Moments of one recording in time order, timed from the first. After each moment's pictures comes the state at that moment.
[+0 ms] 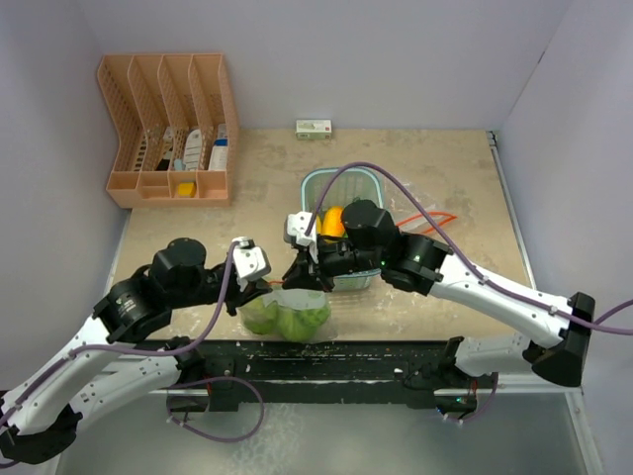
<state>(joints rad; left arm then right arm) -0.83 0.66 0.94 -0.74 0.32 0.16 1.05 1.27 1.23 -0.35 -0.51 -0.12</state>
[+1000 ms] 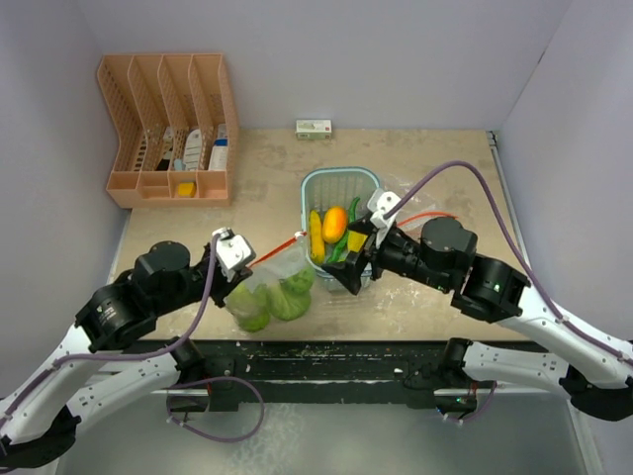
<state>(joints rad) -0.83 0.62 1.00 -0.81 0.08 0.15 1.04 0.91 1.15 -0.43 -0.02 0.01</state>
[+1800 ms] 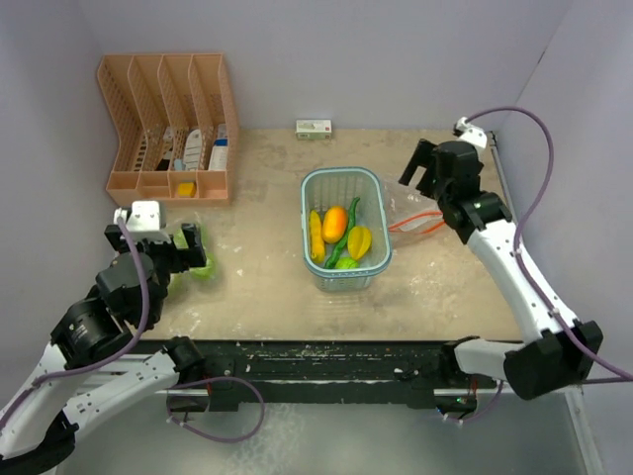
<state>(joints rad) -0.82 0.52 1.05 -0.75 -0.88 -0.18 0.35 1.23 1.27 -0.53 0.39 0.49</state>
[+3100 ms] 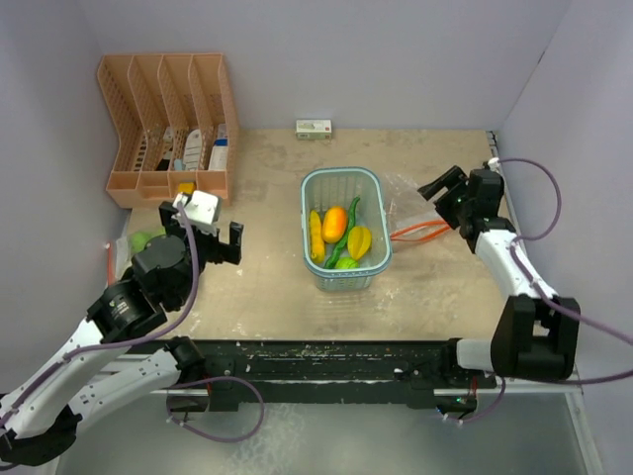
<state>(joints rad) -0.82 0.65 0.97 -0.51 -0.60 0.01 -0.05 1.38 0.88 -0.13 -0.11 0.78</state>
